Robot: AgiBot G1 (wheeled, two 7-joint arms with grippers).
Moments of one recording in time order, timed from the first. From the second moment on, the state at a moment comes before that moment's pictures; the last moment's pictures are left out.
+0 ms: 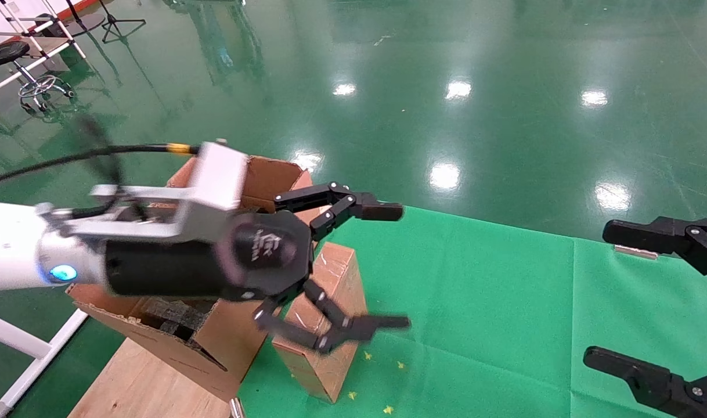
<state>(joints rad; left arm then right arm) -1.12 0.60 0.31 -1.31 0.85 1.43 -0.21 1.09 -0.58 -0.35 1.25 -0.68 -1.46 0.14</state>
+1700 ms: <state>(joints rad) -1.67 0.74 0.75 -1.35 1.69 1.54 -1.39 1.09 -0.58 -0.35 1.25 -0.67 -1.46 0.14</state>
